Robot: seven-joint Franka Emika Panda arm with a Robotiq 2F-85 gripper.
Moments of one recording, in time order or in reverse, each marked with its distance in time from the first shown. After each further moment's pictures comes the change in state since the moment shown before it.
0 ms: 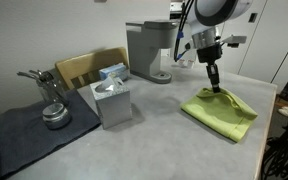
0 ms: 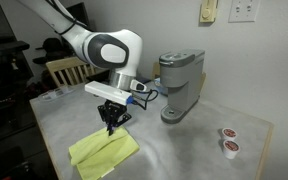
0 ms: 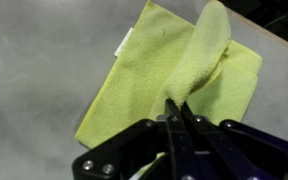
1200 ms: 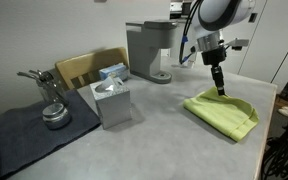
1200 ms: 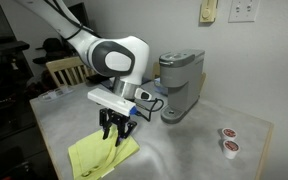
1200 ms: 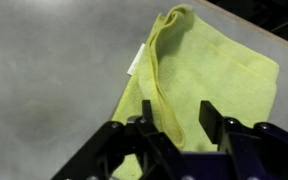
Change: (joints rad) arm -0.050 0.033 -0.010 0.001 0.000 0.000 -0.005
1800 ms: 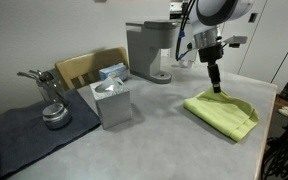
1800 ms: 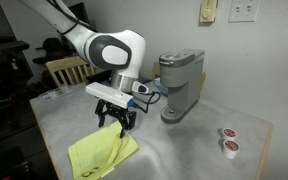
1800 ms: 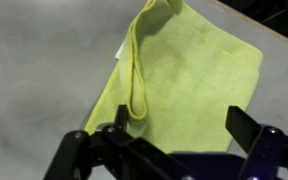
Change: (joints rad) arm 0.008 -0.030 0.029 0.000 0.021 0.003 0.004
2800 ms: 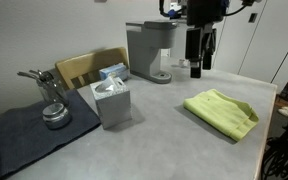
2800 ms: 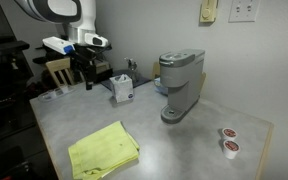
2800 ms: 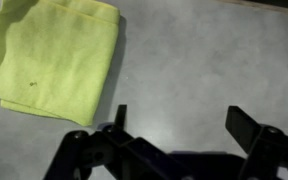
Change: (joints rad) arm 0.233 -0.358 0.098 -0.115 0.174 0.001 0.520
